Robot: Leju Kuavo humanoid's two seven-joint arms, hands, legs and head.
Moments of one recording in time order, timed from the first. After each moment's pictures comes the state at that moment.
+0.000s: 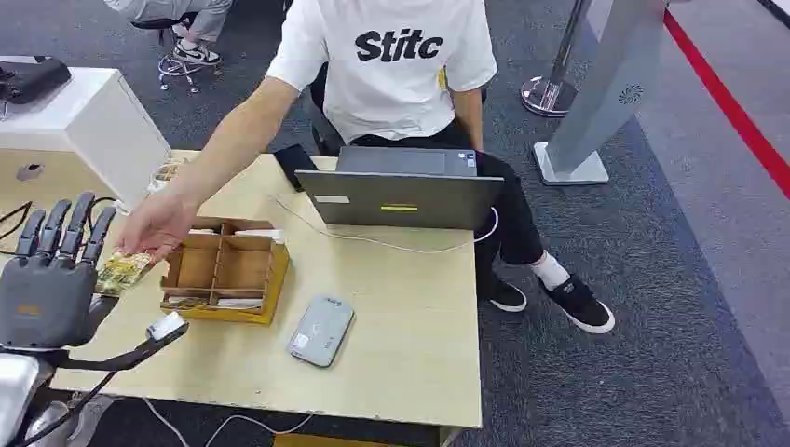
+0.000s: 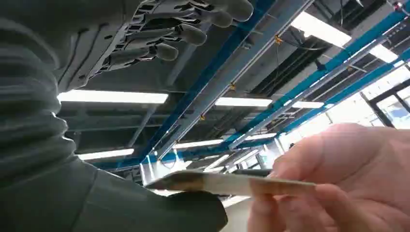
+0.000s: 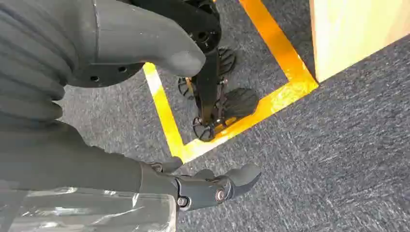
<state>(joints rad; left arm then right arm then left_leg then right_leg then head) 0.11 0.25 0.20 -1.94 -1.54 0.26 -0.10 -0.06 0.10 -0.61 -0.21 0.10 -0.05 -0.11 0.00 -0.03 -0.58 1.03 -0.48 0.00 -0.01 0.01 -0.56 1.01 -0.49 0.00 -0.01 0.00</state>
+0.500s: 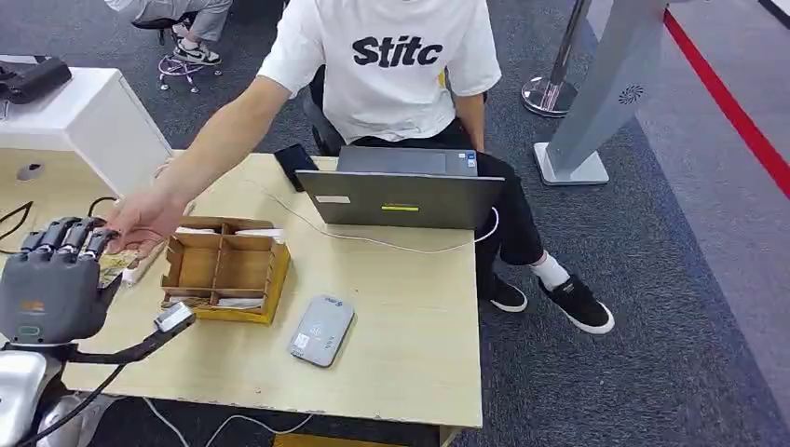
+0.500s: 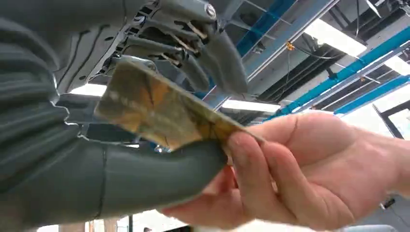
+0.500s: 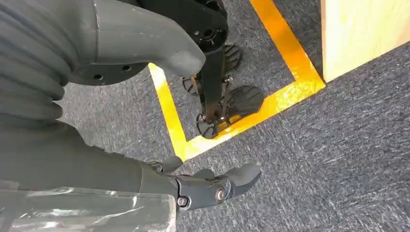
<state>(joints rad) 0.08 0.20 0.20 -1.94 -1.55 0.29 -0.10 -0.06 0.10 -0.60 -0.21 0.12 -0.07 -0.10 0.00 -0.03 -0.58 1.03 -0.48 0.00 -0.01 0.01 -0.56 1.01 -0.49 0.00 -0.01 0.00</state>
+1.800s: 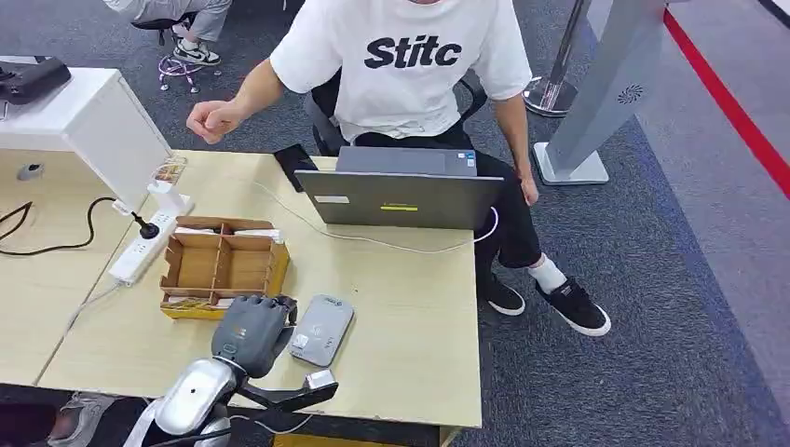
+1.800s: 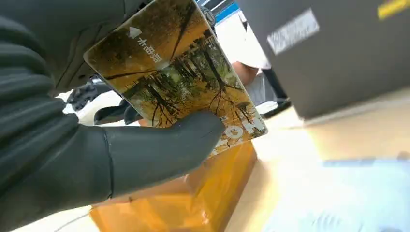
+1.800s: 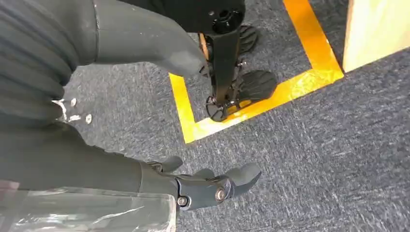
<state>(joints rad) 0.03 0.05 -0.29 -1.63 -1.55 0.07 -0.02 -0.06 0.10 -0.62 -0.21 0.27 -0.07 -0.07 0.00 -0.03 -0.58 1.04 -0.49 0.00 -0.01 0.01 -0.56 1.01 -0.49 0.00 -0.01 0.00</state>
